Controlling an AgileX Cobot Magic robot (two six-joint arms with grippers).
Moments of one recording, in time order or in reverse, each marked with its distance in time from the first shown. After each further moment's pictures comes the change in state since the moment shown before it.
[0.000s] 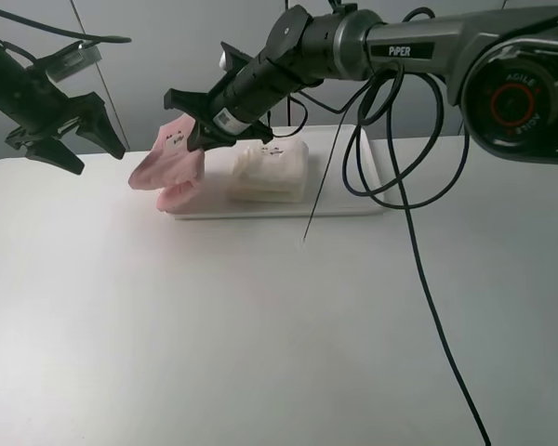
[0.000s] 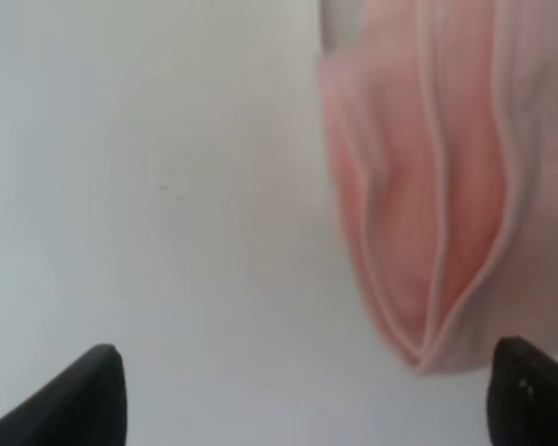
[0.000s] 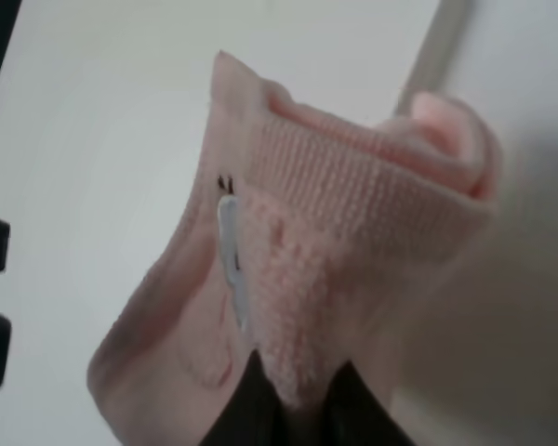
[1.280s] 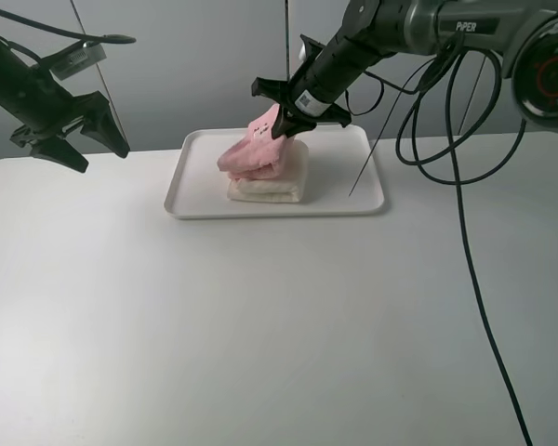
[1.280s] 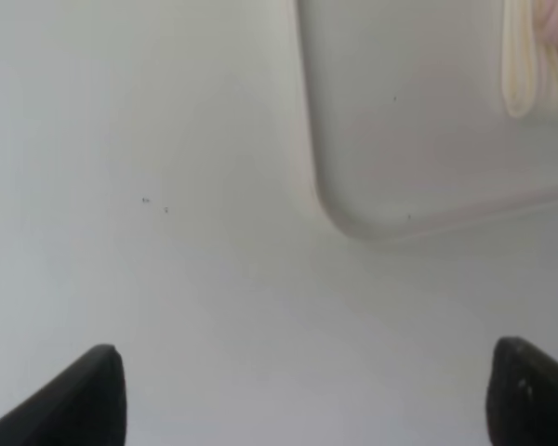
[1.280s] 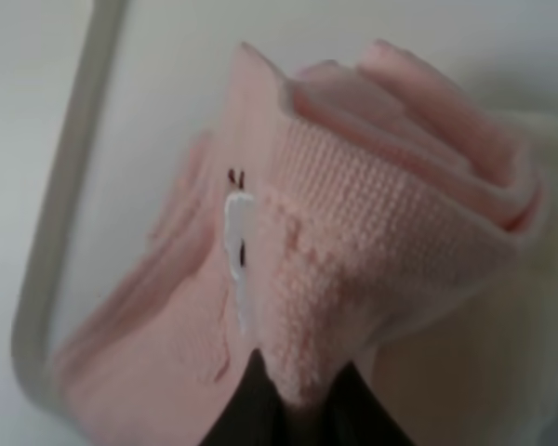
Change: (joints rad) left arm -0.007 0.000 0.000 -0.002 -0.013 0.004; right arm -0.191 -0.002 0.005 -0.236 0.138 0.123
